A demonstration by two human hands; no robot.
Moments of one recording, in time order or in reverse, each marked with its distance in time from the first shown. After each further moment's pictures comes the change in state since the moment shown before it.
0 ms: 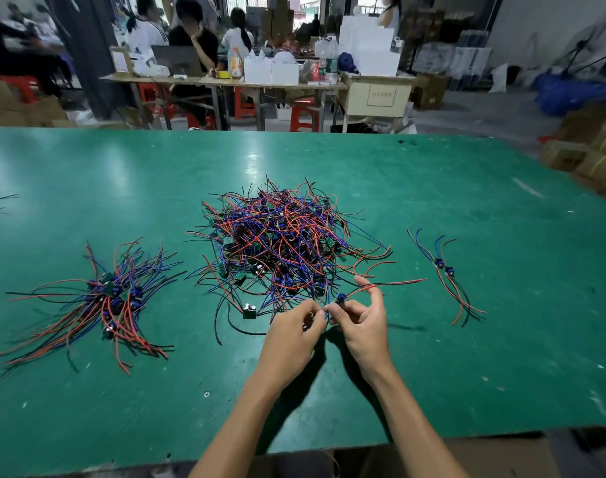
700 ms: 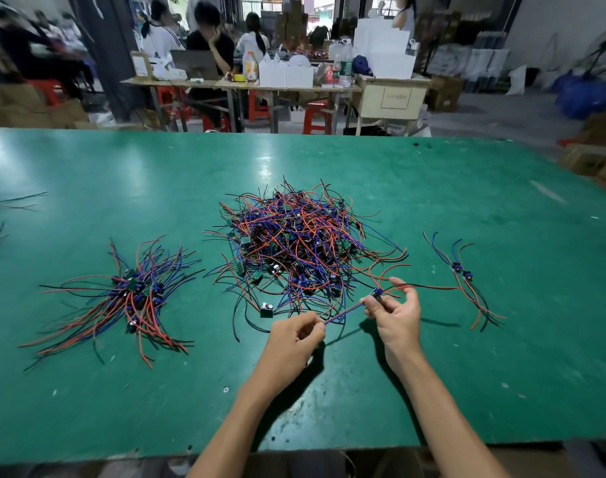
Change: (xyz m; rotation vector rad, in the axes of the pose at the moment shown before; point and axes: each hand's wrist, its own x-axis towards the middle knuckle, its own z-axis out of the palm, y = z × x) left_hand -0.018 -0.013 -0.027 -0.222 -0.105 -0.052; right_hand 0.021 -0.009 -0.013 0.092 0.200 0.107
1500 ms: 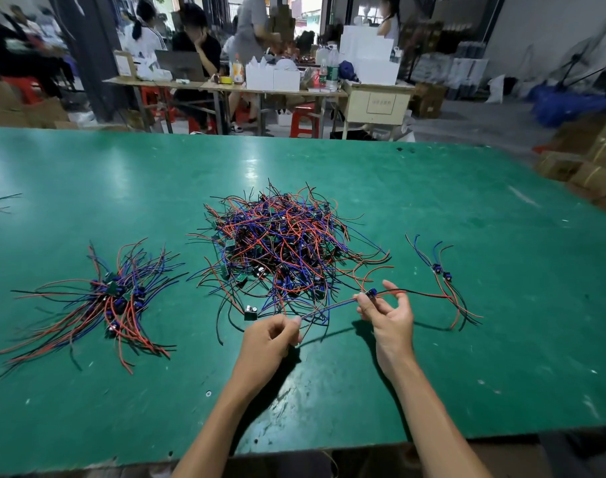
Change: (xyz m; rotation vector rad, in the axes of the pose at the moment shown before) left_hand -0.003 0.000 -0.003 -0.205 0.104 -0.078; right_hand -0.003 -0.006 -0.017 0.143 0.005 0.022
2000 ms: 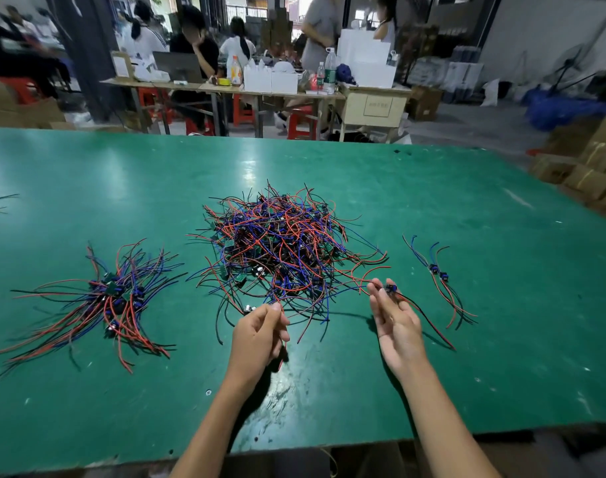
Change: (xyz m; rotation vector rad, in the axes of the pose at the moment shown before) left_hand 0.005 0.001 -0.004 -0.229 0.138 -0.018; right_hand 0.002 -0.015 -0.013 0.446 0.008 0.163
